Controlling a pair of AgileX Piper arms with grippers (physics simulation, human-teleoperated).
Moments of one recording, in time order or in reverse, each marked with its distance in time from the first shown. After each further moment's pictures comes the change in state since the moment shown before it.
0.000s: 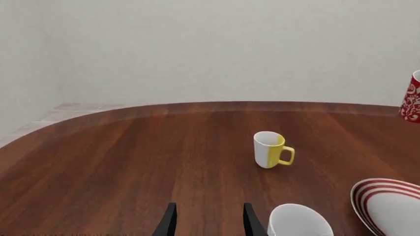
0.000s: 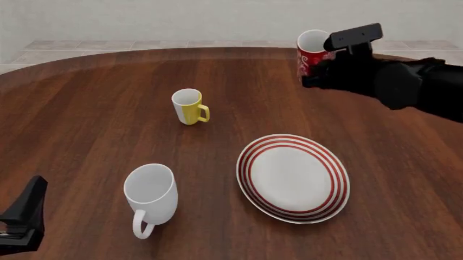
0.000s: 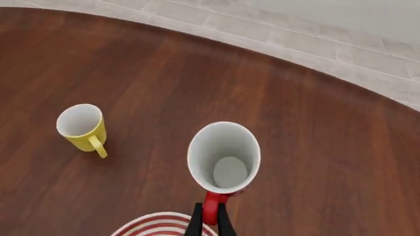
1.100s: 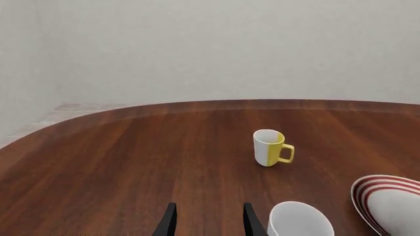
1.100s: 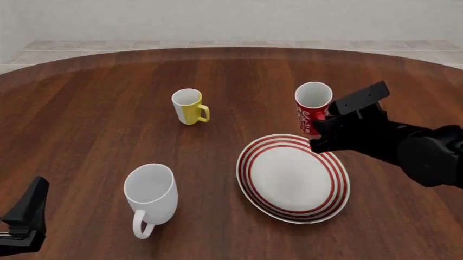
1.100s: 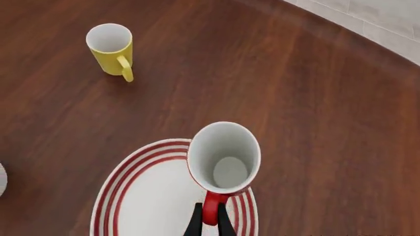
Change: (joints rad) left arm -0.006 0.000 0.006 -0.002 0.012; right arm 0.070 -0.240 0.417 -0.060 -0.072
